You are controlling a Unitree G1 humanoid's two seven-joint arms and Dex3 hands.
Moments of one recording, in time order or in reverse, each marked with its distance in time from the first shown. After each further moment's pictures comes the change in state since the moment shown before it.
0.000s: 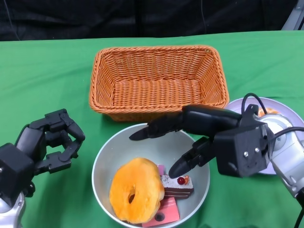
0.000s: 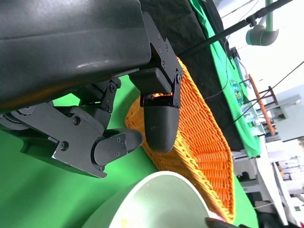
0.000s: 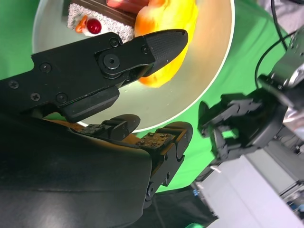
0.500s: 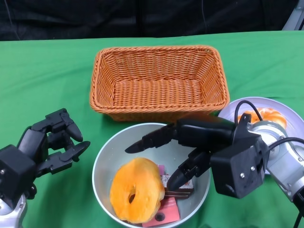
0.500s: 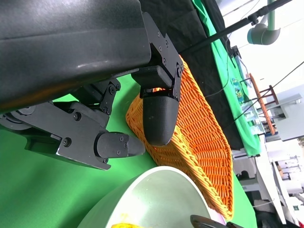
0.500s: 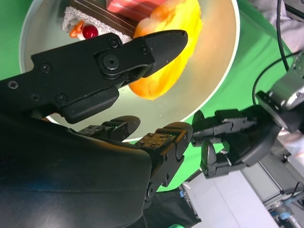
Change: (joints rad) left arm 0.023 -0.001 -0.007 -0.037 0.012 0.018 0.004; right arm -0.008 0.008 0.040 0.094 -0.086 -0.167 -0.090
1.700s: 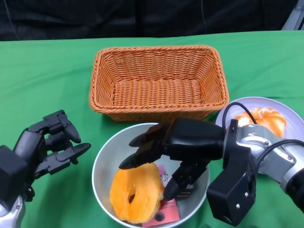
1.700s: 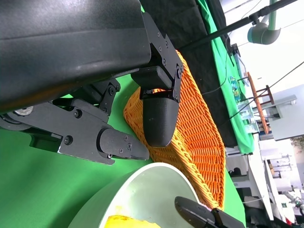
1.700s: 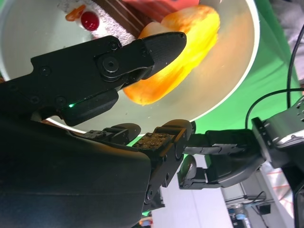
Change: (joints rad) left arm 0.033 -0.002 0.008 -0.072 -0.058 0.060 -0.047; right arm -0.099 0.019 0.089 0.209 -0.264 -0.301 -0.290
